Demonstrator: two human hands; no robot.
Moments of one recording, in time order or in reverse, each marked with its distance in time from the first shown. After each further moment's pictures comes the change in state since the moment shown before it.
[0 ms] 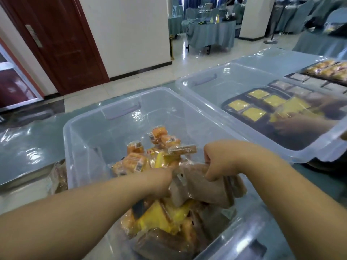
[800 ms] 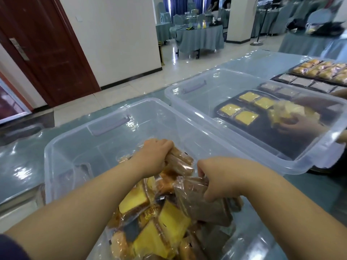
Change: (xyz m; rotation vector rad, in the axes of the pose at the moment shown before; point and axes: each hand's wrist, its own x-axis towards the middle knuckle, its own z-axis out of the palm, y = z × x) left_hand 0.064 -0.037 -0.047 0.013 0.550 0.159; right_hand -0.006 0.009 0.005 0.028 -0.015 -0.032
